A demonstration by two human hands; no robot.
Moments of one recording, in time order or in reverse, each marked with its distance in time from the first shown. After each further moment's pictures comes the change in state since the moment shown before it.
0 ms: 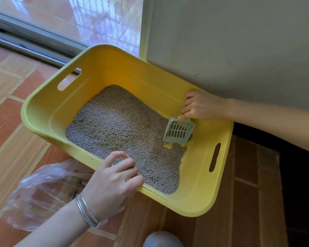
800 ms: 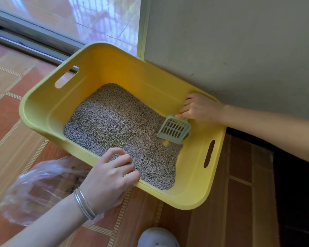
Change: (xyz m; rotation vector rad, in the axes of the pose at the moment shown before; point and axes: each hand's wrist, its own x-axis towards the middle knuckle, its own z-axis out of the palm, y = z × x) left_hand 0.002 0.001 0.002 0.028 0.045 0.003; right_hand -0.003 -0.013 -0.007 0.115 -0.074 0.193
